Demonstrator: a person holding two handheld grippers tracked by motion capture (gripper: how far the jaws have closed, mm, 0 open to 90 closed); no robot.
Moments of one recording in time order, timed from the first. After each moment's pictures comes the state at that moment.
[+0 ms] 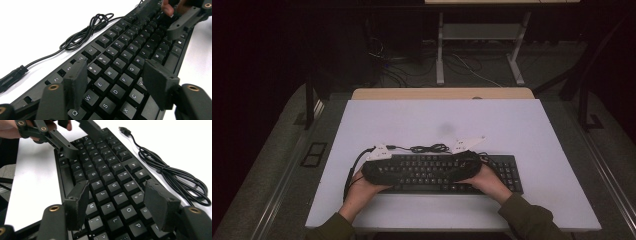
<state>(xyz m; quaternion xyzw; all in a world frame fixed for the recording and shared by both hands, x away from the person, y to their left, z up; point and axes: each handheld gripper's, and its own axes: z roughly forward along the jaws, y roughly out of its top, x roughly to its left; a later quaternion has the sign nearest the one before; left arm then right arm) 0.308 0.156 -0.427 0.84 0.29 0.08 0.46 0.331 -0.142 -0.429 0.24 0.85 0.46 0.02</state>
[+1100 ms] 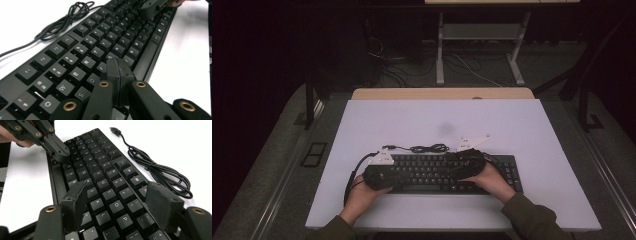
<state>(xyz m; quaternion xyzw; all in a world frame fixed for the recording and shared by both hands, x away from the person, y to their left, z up) 0.298 0.150 -0.430 0.86 0.27 0.04 0.44 0.335 -0.152 -0.429 0.25 0.85 0.46 0.03</state>
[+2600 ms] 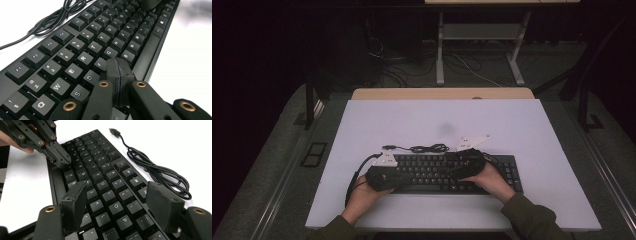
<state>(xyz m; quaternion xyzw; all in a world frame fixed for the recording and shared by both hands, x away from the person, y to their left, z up) 0.298 0.146 -0.433 0.87 0.26 0.04 0.42 0.335 -0.152 -0.428 0.26 0.85 0.46 0.03</state>
